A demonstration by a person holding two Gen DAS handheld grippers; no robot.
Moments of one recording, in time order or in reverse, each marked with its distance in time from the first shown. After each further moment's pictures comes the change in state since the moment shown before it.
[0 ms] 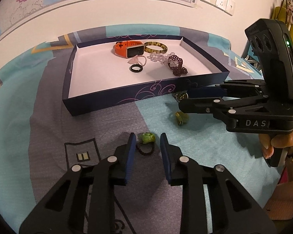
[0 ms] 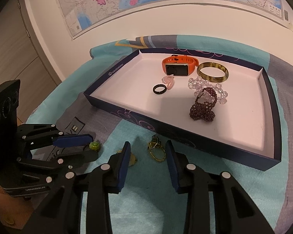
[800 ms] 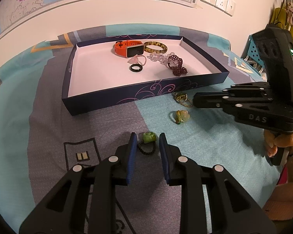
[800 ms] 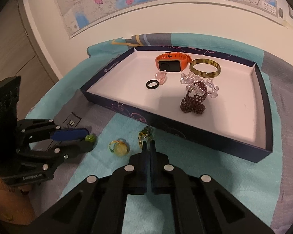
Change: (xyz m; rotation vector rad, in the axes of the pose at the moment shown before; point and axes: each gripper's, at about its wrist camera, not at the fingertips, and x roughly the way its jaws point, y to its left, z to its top) left arm 0.001 0.000 0.000 -0.003 0.001 -0.008; right arm -0.013 -0.007 -0.011 -0.004 0.000 -0.026
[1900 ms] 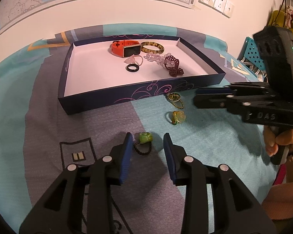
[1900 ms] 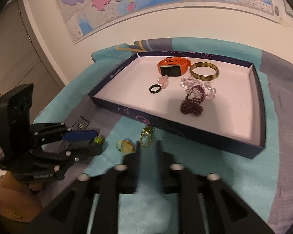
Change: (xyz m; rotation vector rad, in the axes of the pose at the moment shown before) left arm 0.000 0.001 0.000 -0.013 -0.001 -0.036; right arm -0.001 -0.001 0.007 0.022 -0.004 0.057
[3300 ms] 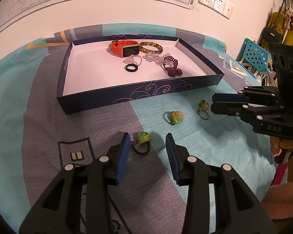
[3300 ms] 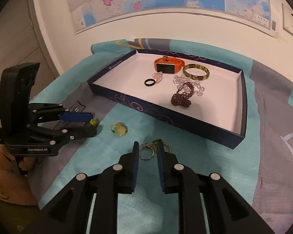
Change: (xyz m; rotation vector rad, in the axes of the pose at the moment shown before) left arm -0.001 0.000 -0.001 -0.008 -0.001 -0.015; right arm -0.026 -0.004 -0.020 -0.070 -0.003 -0.117
